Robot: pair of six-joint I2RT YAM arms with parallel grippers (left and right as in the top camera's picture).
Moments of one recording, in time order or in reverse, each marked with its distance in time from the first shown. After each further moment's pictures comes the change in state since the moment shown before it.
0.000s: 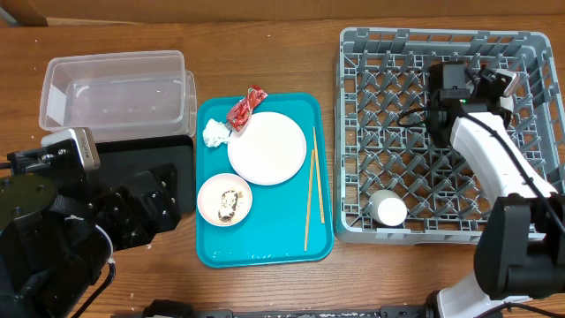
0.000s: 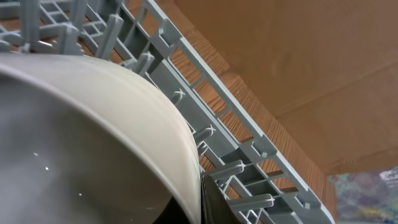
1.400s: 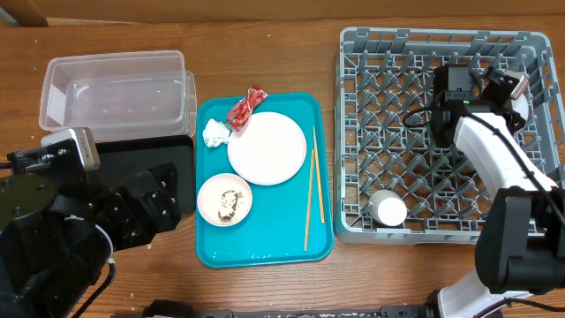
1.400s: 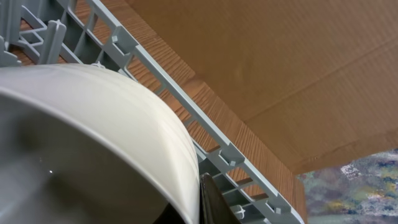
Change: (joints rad) left arm 0.000 0.000 0.000 0.000 0.000 0.000; right arm -0.048 0.026 -0.024 0.046 0.134 -0.006
